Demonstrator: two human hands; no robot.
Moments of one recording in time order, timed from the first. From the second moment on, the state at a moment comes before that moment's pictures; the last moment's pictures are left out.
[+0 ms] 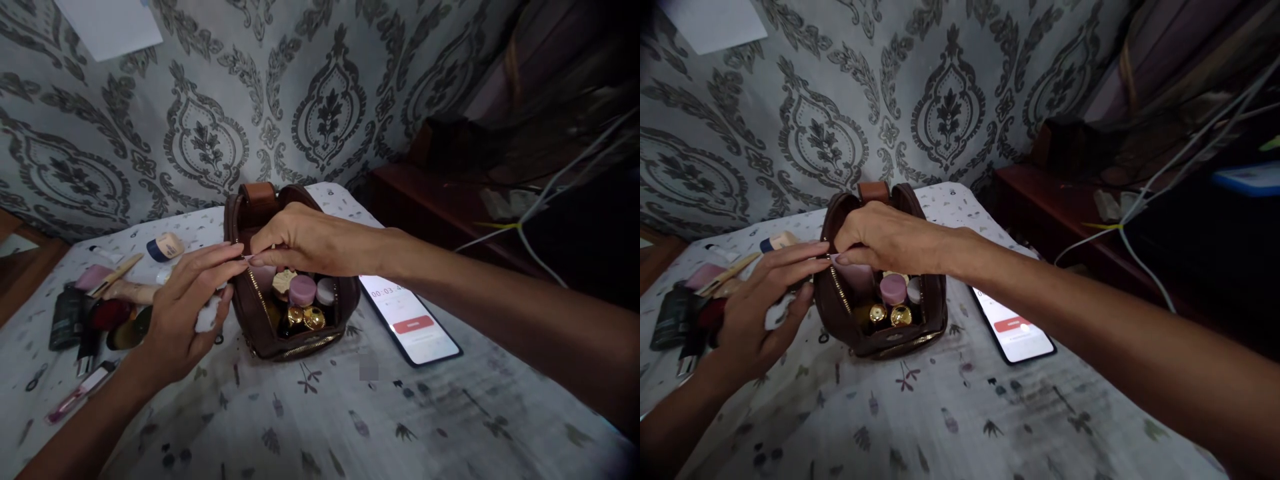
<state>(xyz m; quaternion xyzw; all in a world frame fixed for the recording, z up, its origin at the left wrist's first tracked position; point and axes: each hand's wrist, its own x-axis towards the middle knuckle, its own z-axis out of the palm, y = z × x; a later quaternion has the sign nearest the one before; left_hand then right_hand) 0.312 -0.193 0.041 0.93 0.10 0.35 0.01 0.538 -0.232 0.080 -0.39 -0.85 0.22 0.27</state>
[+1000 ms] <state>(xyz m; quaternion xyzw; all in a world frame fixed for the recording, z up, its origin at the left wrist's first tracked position) 0.279 -0.219 0.034 0.91 0.19 0.36 0.06 0.540 -0.264 0.086 -0.49 -0.82 0.05 0.31</state>
